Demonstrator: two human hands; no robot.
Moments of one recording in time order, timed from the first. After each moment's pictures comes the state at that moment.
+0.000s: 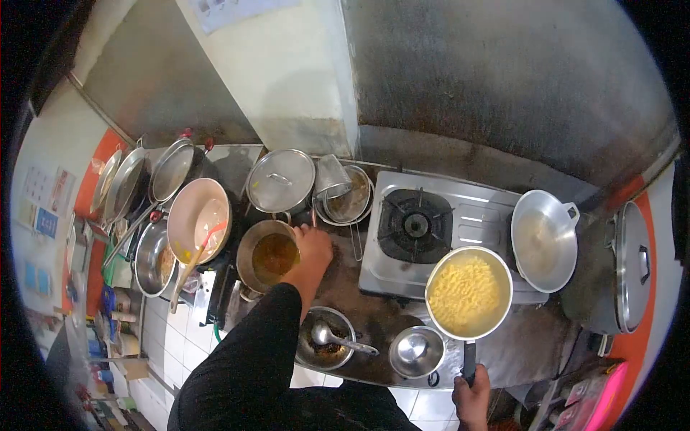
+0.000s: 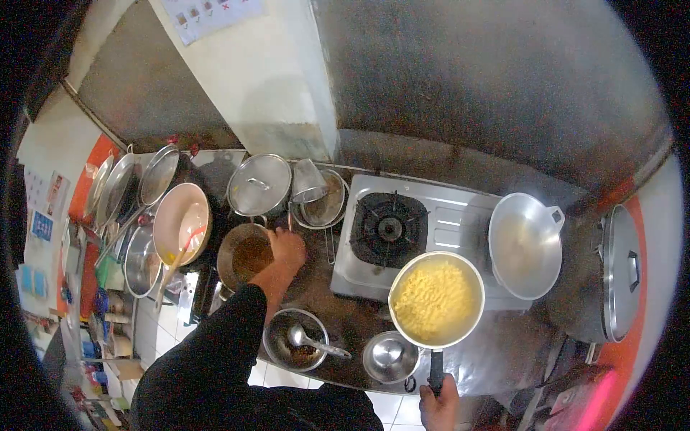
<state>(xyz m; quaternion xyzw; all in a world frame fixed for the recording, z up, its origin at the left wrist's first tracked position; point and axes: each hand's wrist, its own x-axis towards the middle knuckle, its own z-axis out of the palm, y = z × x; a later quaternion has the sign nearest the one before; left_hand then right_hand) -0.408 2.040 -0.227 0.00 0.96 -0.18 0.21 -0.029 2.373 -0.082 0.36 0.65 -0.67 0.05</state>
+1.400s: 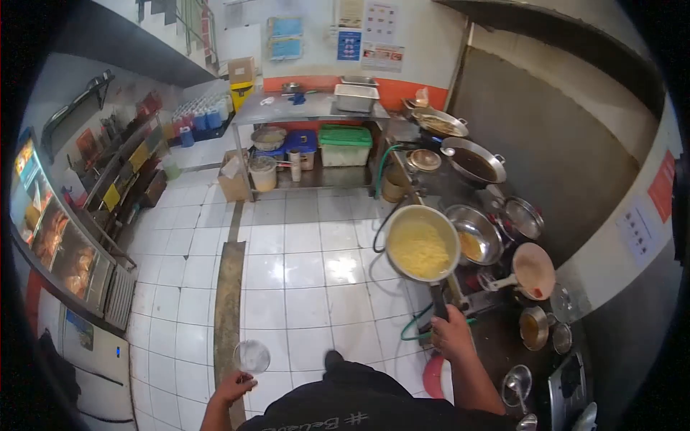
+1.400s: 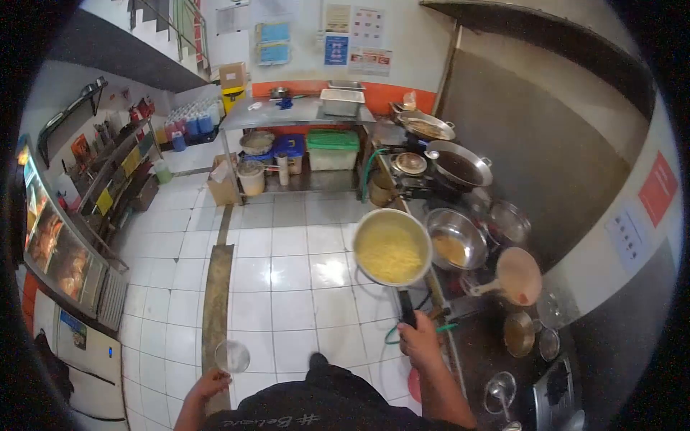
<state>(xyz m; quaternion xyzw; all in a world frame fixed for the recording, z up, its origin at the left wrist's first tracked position) 0.785 1.525 -0.152 -0.62 0.47 0.62 -0.12 0.234 1.600 0.046 -0.21 0.64 -0.58 0.45</state>
